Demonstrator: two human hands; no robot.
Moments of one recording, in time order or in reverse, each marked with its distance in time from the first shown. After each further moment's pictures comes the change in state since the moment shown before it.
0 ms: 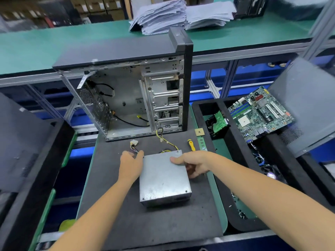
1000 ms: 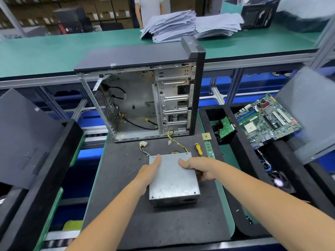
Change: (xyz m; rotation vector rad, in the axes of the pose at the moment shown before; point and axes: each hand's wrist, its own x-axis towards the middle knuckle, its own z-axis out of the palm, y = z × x) left_hand -0.017 -0.005 0.003 -0.180 -0.444 -0.282; right_hand -0.011 0.005 0.018 0.042 0.122 -0.054
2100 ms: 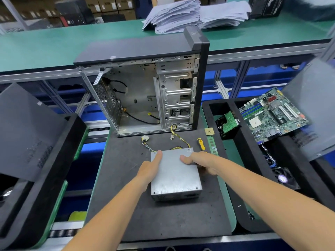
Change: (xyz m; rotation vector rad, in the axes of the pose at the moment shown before) left_hand 0.001 -0.007 0.002 0.042 0.060 -0.001; right_hand 0.018 0.008 -0.005 -0.085 0.054 -0.040
